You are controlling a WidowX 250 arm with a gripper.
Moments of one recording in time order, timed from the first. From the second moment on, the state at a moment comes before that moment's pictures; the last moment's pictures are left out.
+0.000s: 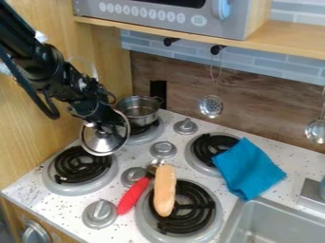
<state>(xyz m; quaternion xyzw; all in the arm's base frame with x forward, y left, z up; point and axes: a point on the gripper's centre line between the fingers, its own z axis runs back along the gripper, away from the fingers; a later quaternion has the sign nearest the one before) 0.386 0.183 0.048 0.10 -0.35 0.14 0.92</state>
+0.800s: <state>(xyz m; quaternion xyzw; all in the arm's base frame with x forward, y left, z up) 0.430 0.201 0.070 0.09 -0.38 0.16 0.90</state>
